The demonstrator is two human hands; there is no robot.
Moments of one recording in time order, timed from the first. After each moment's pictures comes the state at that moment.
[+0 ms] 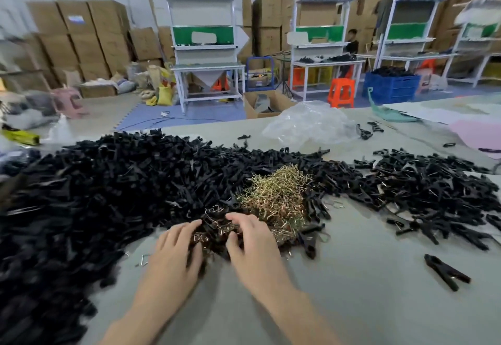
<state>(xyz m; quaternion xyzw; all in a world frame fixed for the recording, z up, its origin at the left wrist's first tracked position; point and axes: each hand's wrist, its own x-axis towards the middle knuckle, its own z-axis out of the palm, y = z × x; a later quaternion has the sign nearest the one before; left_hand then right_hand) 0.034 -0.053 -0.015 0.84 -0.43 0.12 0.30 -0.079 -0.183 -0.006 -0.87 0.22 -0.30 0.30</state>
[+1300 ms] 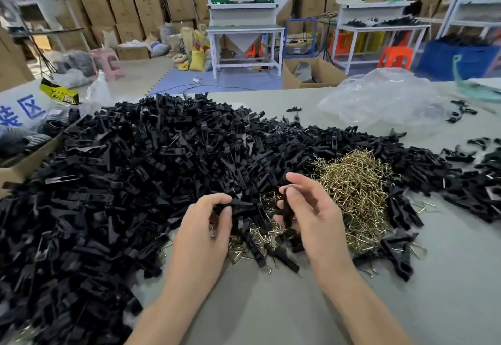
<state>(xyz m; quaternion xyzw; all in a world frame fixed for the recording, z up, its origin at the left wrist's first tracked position) 0.091 -0.049 -0.021 0.80 -0.35 0.09 0.49 -0.017 -0.192 0.004 -0.60 0.21 -0.37 0.68</state>
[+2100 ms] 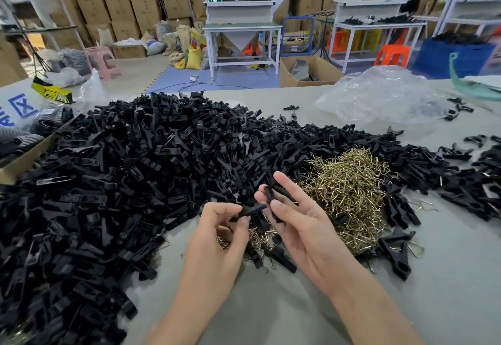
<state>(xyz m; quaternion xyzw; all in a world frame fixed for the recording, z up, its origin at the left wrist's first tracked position) 0.065 -0.057 -0.019 0.72 -0.33 0.01 0.60 -0.015 -0.197 0.005 -0.37 0.11 -0.21 0.90</state>
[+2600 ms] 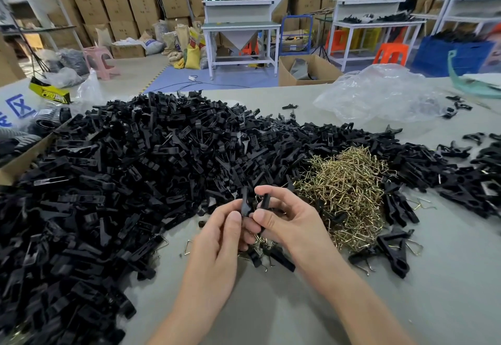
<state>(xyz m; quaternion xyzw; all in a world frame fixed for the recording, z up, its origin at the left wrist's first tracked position) 0.058 -0.059 -0.014 0.65 -0.33 -0.11 0.67 -0.014 -0.188 0.002 -0.57 0.13 -0.22 0.78</state>
